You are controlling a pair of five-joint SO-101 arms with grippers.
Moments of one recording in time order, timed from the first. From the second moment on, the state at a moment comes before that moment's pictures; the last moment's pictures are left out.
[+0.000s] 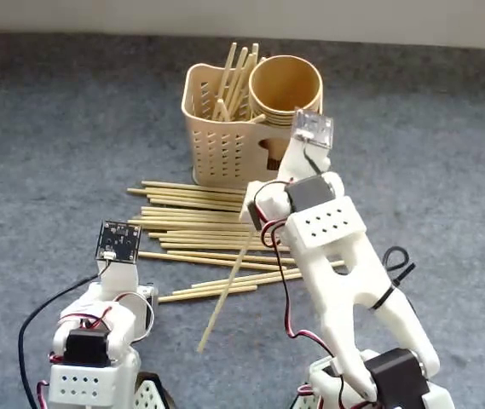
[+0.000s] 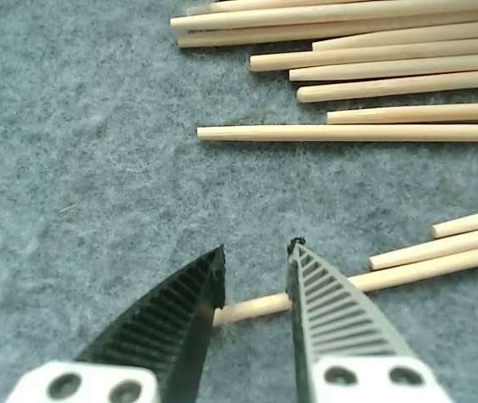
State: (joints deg) left arm -3.2 -104.0 96.0 76.3 3.4; right arm -28.4 -18.5 22.9 69.1 -32.5
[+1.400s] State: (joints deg) left arm -3.2 -104.0 96.0 76.3 3.4; right arm -35.9 -33.1 -2.6 39.5 11.0
